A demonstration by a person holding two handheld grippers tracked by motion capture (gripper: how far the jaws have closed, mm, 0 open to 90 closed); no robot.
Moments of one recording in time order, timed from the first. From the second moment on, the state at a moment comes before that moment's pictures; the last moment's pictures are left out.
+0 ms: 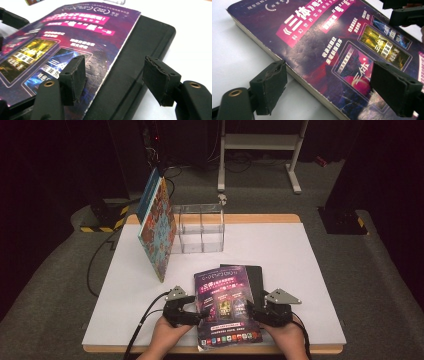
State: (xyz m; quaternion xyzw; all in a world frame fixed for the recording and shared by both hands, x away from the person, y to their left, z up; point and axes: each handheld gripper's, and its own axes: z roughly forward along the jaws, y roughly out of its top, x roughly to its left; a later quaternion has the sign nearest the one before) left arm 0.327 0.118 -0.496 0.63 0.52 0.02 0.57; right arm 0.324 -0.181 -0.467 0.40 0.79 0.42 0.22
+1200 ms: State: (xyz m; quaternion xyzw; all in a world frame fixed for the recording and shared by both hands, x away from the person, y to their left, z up) left arm 0.327 0.104 -0.485 0.64 0.50 0.01 0.58; right arm 0.324 -0.185 -0.467 0.42 0.78 0.40 0.23
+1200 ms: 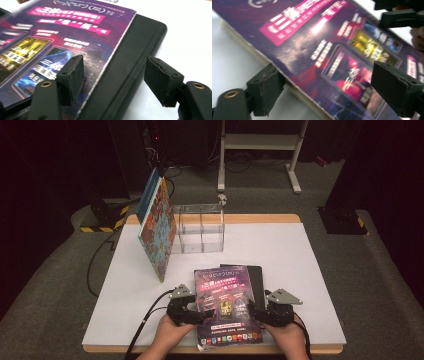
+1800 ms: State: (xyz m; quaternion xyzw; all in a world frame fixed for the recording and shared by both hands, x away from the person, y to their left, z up) left arm 0.333 0.114 -0.492 0.61 0.53 0.02 0.58; right arm 0.324 -0.167 -0.465 0.40 0.79 0.39 0.23
